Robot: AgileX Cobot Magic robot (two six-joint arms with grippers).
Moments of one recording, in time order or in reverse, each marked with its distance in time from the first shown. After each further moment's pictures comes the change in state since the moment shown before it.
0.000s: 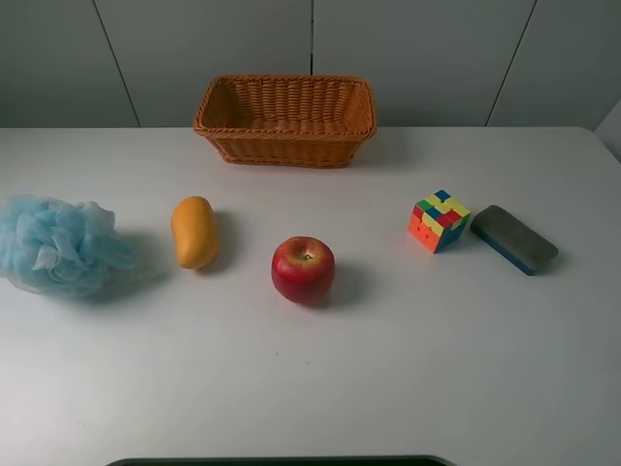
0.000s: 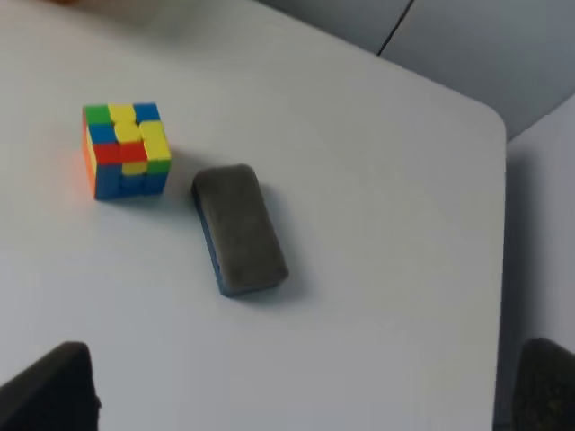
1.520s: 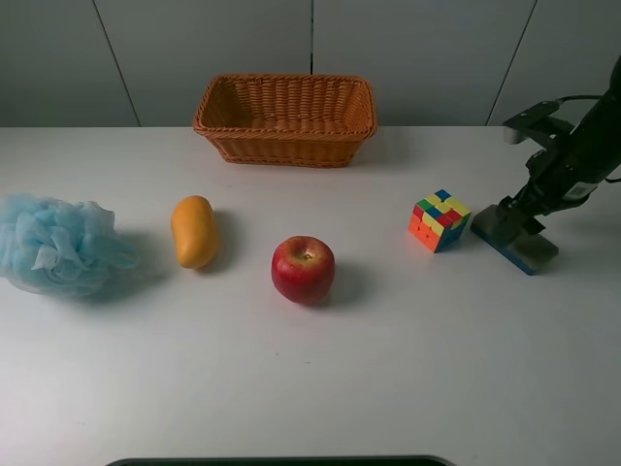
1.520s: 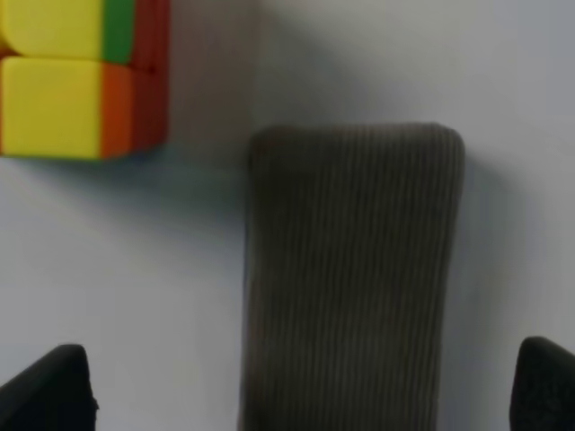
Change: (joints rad) left arm 0.000 0.000 0.000 0.000 0.004 -0.004; right arm -0.081 1.299 -0.185 0.132 -0.419 -0.264
